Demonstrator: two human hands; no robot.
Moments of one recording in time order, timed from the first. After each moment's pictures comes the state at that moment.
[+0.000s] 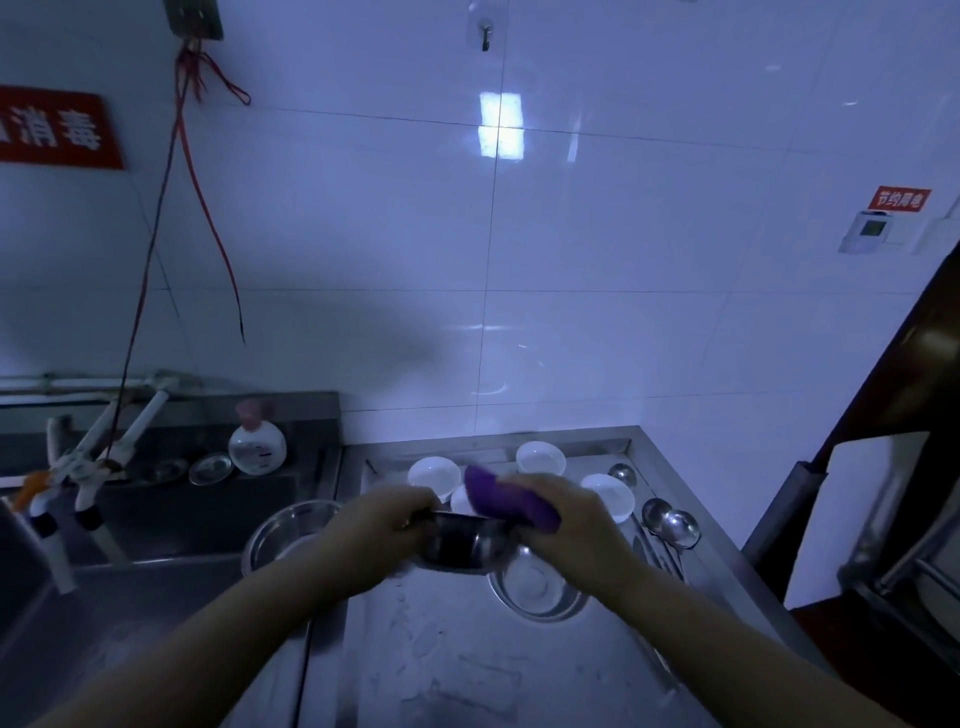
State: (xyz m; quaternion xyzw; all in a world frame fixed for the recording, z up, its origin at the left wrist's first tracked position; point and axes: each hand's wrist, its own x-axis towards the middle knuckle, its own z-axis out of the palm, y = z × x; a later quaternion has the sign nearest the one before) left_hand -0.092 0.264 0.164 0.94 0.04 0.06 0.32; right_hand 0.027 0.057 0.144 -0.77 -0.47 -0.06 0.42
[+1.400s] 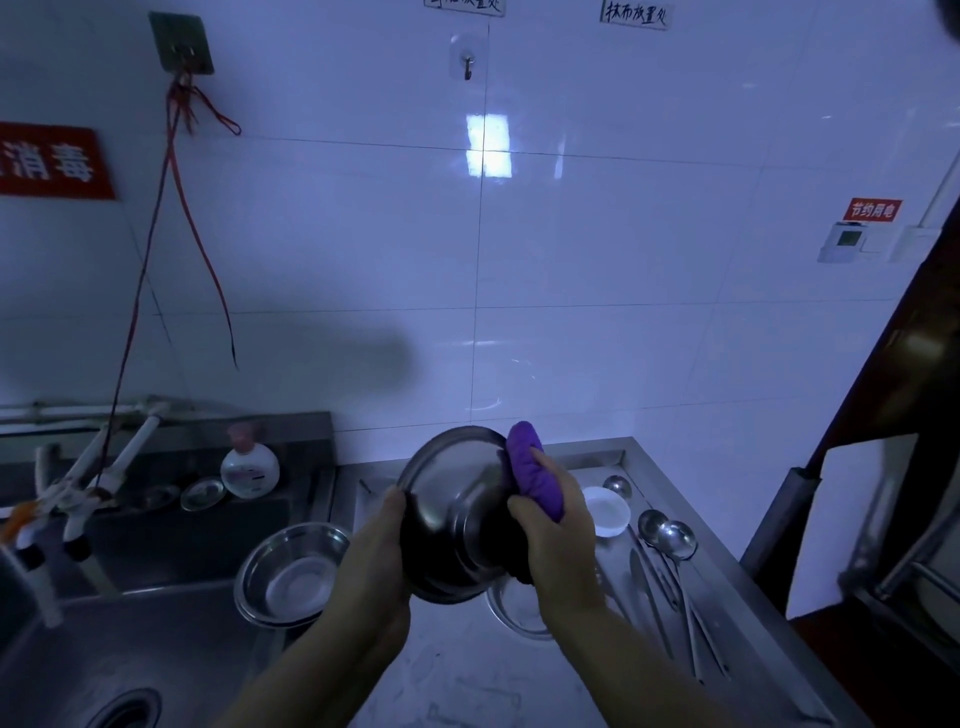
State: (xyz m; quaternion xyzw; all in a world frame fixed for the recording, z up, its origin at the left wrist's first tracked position) left_hand -0.091 0.216 0.163 0.49 0.26 0.18 0.81; right_hand -0.015 0.089 0.164 -0.67 -0.12 0.02 0.73
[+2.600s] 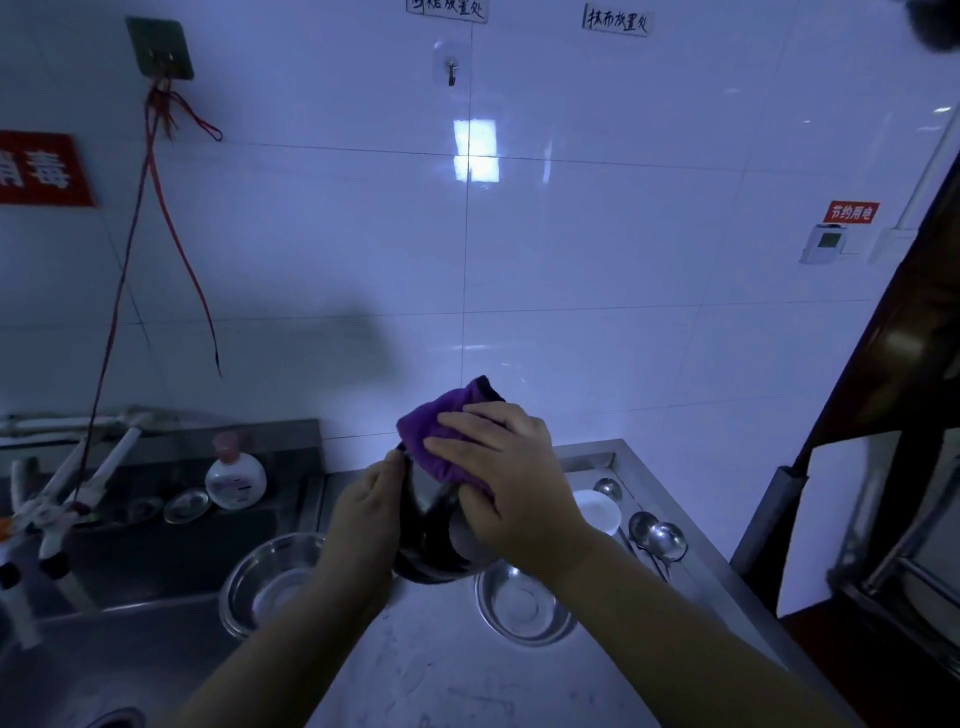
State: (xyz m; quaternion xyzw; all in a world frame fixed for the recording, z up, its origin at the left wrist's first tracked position) left_hand -0.074 0.222 0.196 0.62 0.22 0.22 0.72; right_hand 0.006 0.097 0.215 -0.74 -0.51 -0.29 0.31
